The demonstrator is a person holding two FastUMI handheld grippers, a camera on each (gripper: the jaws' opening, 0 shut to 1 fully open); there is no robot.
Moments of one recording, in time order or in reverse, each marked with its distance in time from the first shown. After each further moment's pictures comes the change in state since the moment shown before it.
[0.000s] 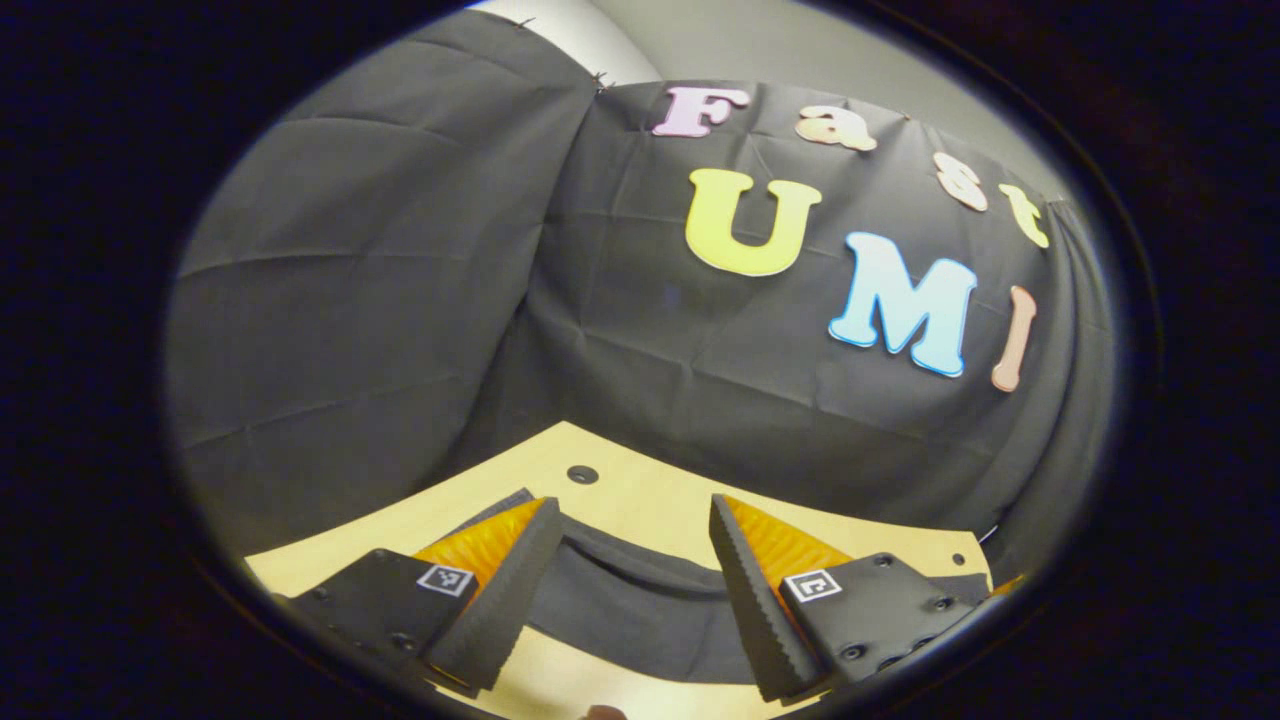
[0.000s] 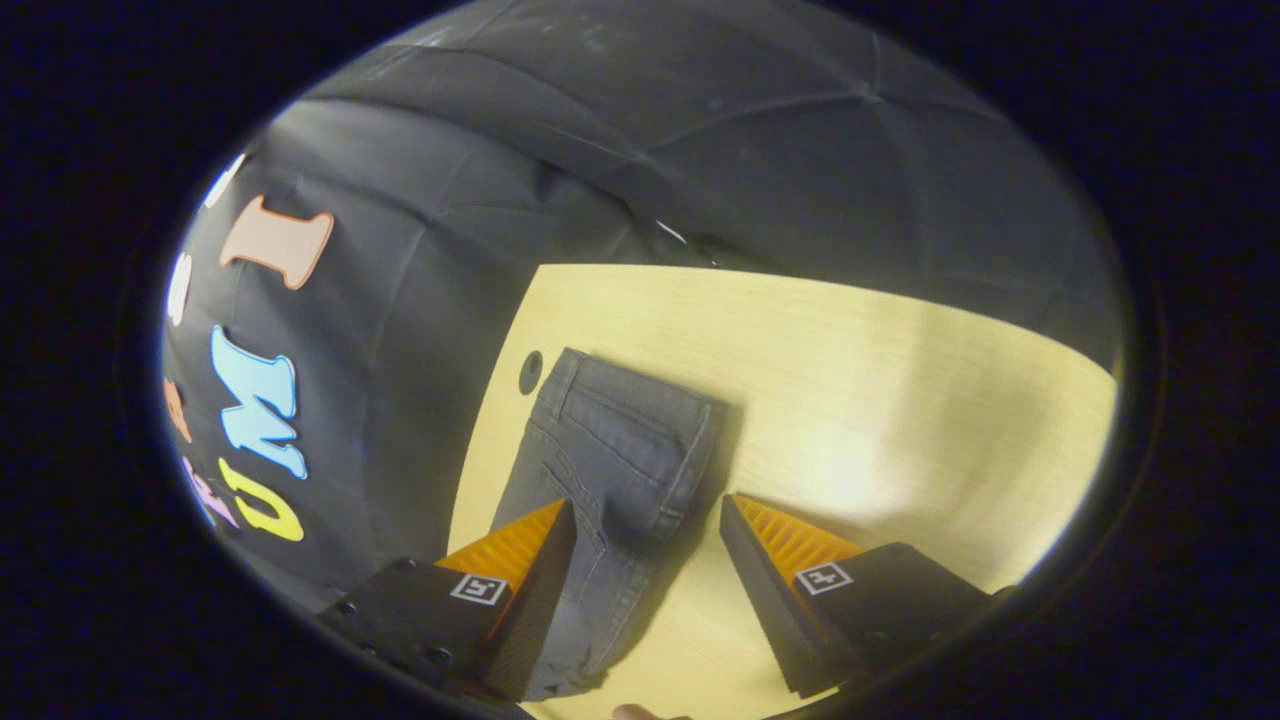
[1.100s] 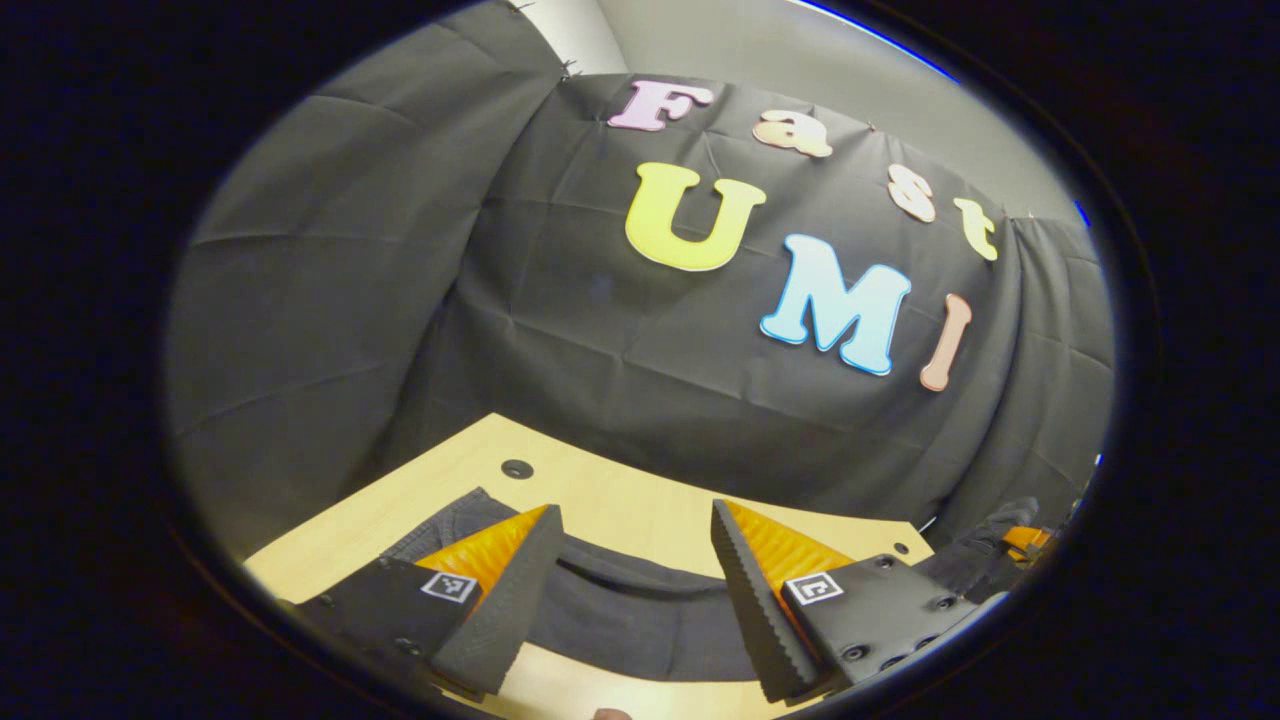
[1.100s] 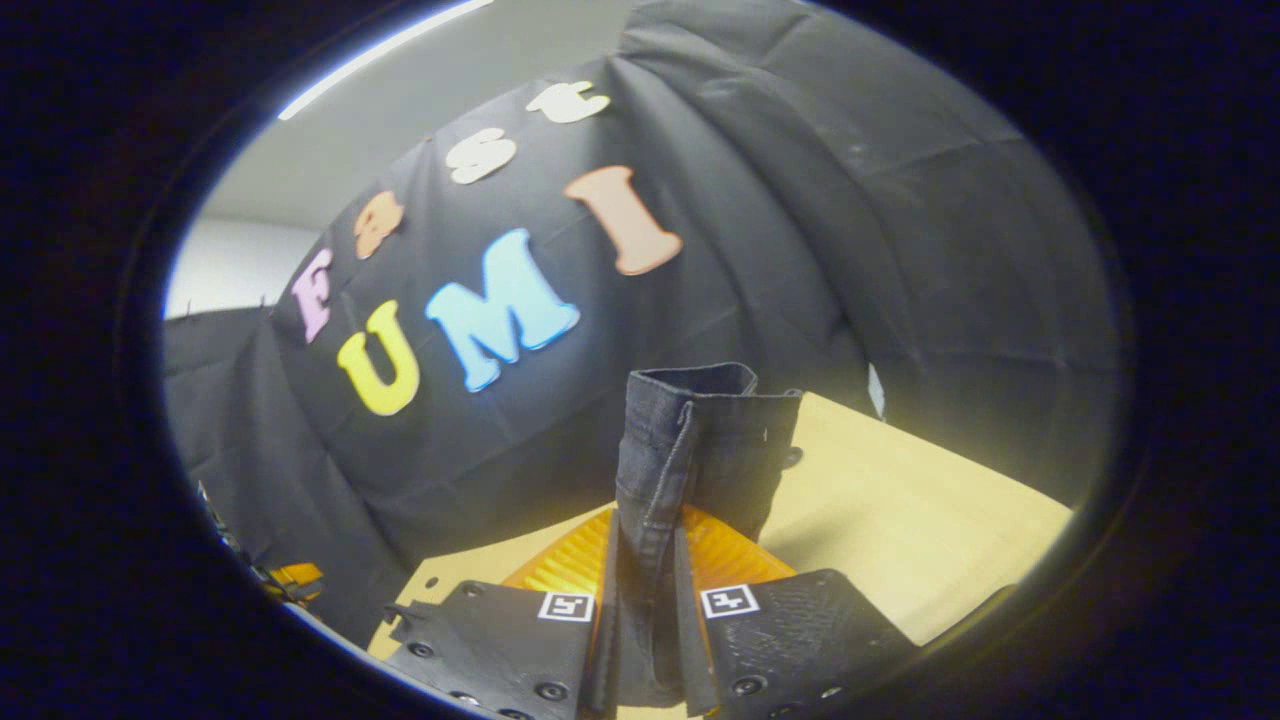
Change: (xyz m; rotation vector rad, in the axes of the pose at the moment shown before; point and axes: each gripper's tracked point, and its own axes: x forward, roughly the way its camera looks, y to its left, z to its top) left arm 0.008 0.003 0.006 -0.044 0.060 -0.239; right arm -0.157 0.207 -0.121 -0.735 -0.389 0.416
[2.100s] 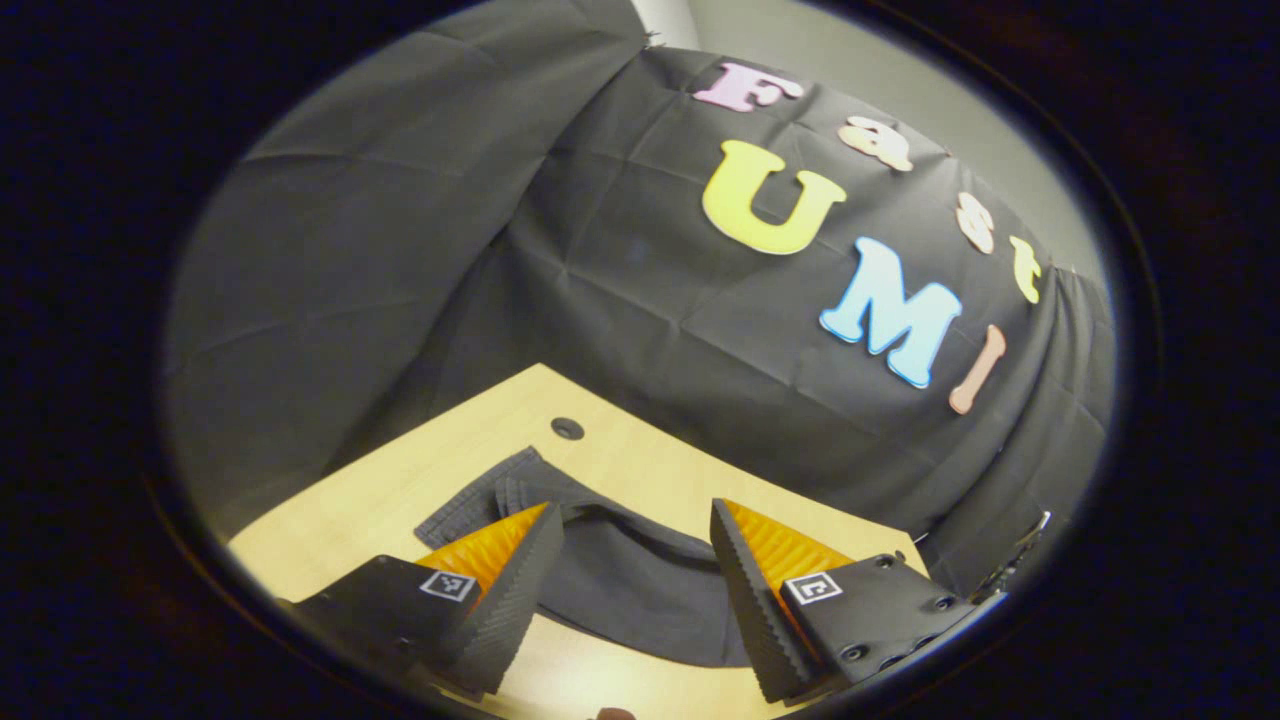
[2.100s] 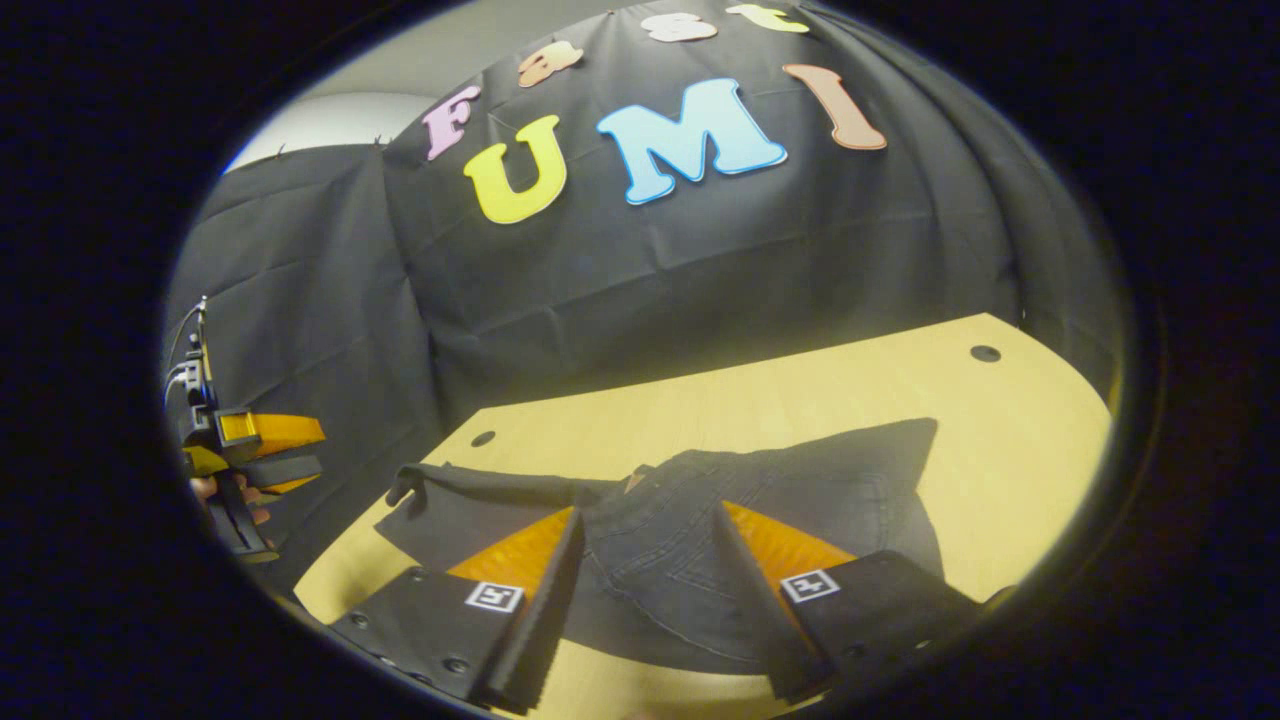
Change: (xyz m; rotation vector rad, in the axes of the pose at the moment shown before) left arm 0.015 0.125 -0.037 -0.228 0.123 0.082; right arm 0.051 0.150 -0.212 -0.240 0.298 0.201
